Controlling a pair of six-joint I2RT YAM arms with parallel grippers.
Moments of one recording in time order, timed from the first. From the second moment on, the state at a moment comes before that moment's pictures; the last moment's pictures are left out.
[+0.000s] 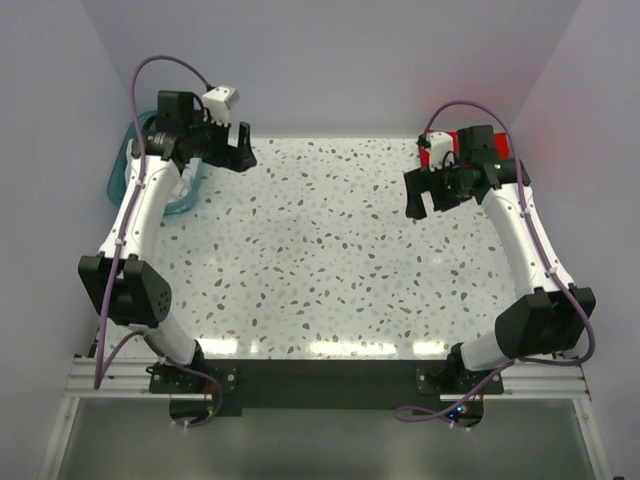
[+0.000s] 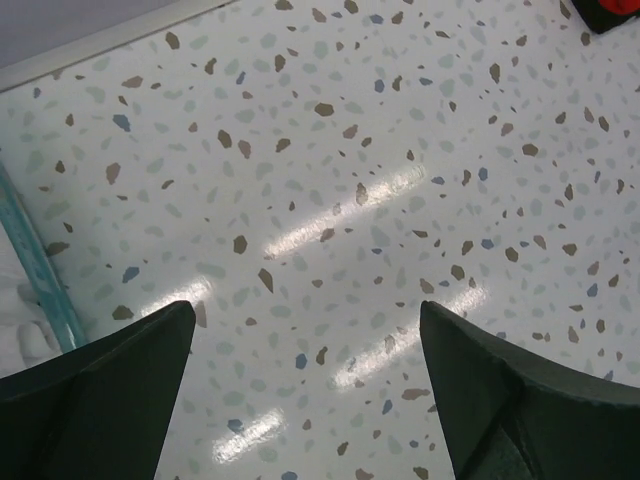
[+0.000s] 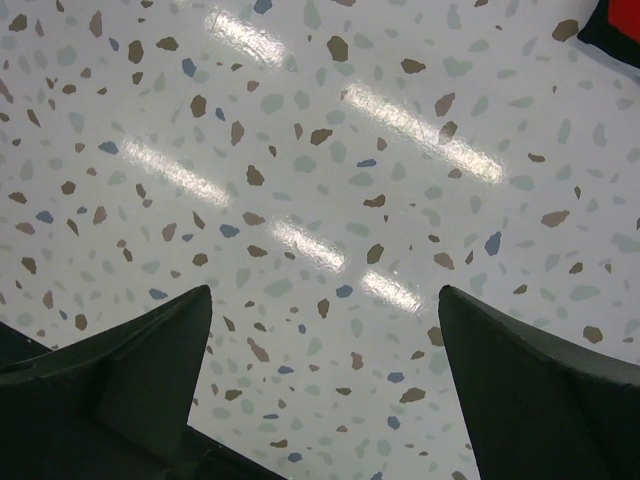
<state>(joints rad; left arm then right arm) -0.08 1.65 1.71 -0.75 0.42 0.12 0.11 1.47 1.52 -1.01 -0.29 -0.23</state>
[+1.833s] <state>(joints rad) 0.33 2.53 2.27 -0.32 0.17 0.19 0.11 1.71 1.60 -1.06 -0.17 -0.29</state>
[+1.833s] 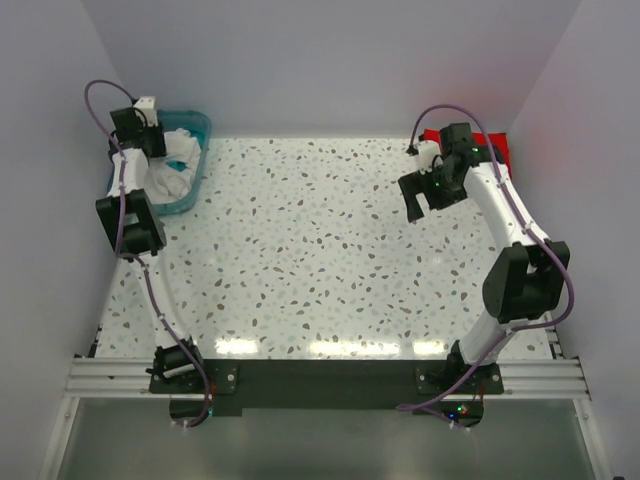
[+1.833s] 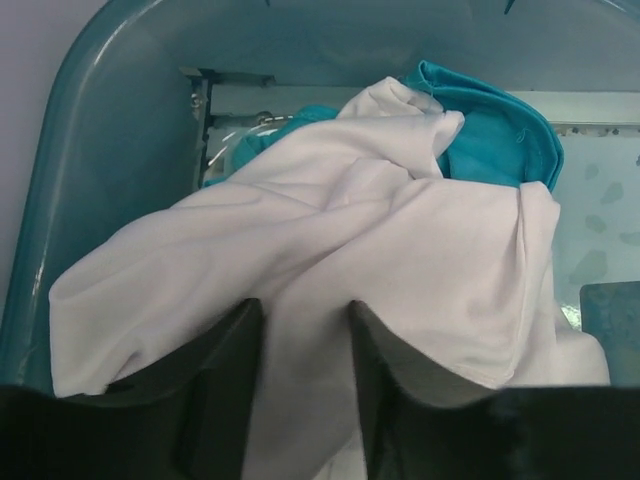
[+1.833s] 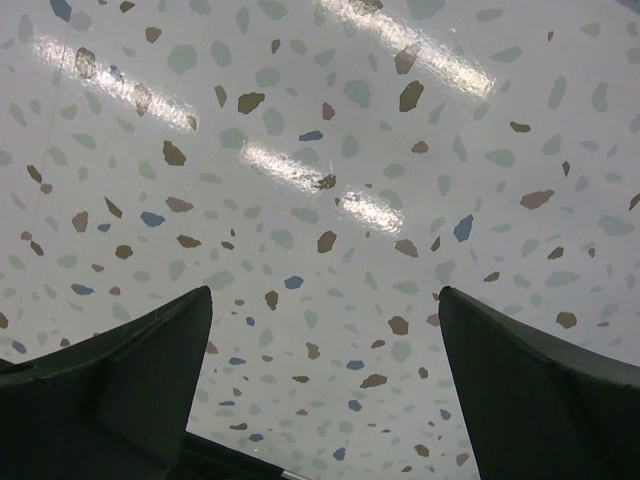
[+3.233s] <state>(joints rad) 0.08 1.80 2.29 -0.18 0.83 -0.42 0.04 1.52 1.54 -1.02 -0.28 -0.28</state>
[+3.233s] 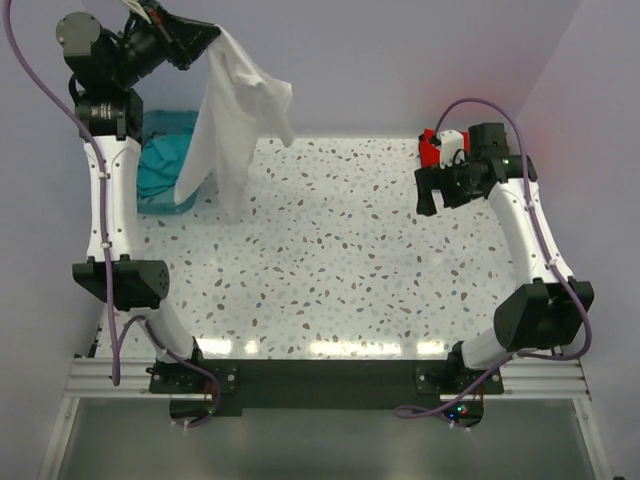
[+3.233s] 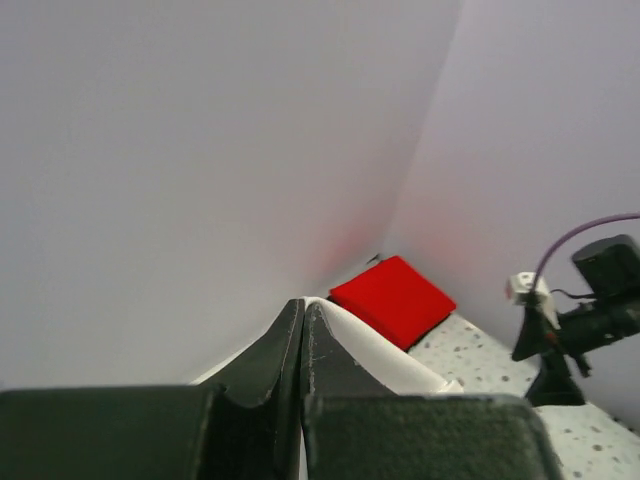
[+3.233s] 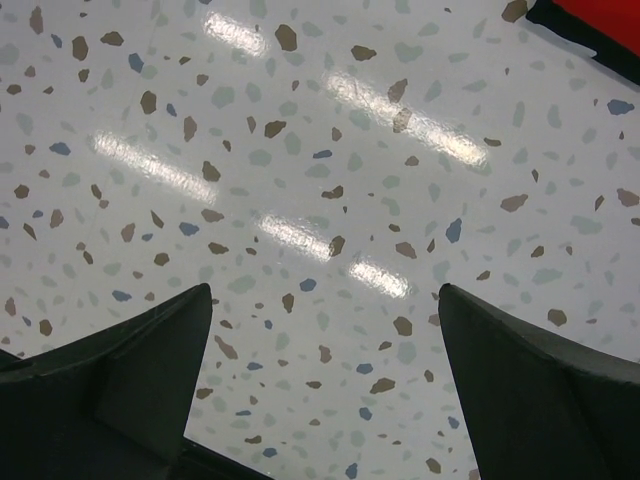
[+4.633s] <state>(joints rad) -0.09 1.47 1.13 -0.99 0.69 0.75 0.35 1.95 1.55 -0.92 -0.34 -0.25</state>
